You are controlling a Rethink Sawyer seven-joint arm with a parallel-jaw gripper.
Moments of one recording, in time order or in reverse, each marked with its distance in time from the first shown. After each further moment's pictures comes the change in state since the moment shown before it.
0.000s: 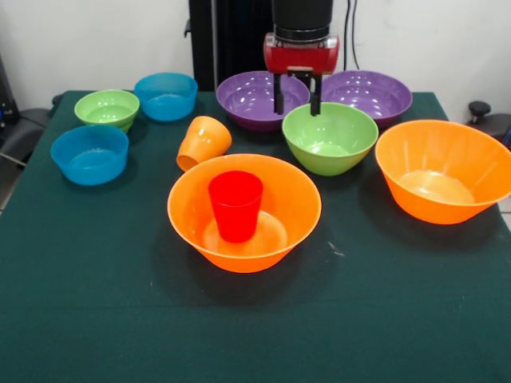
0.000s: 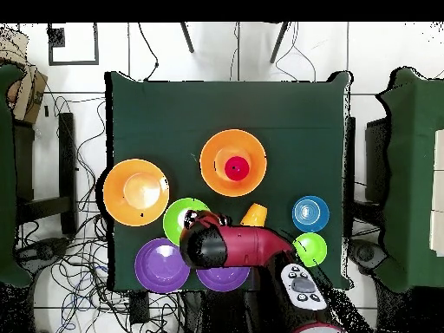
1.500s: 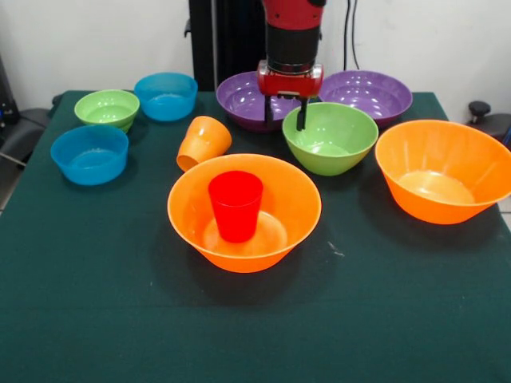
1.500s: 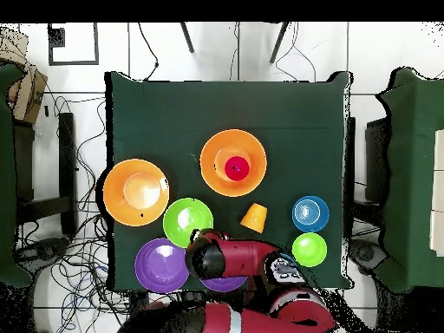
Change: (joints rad) arm 0.073 0.223 -0.124 -0.022 -0.048 -0.114 0.000
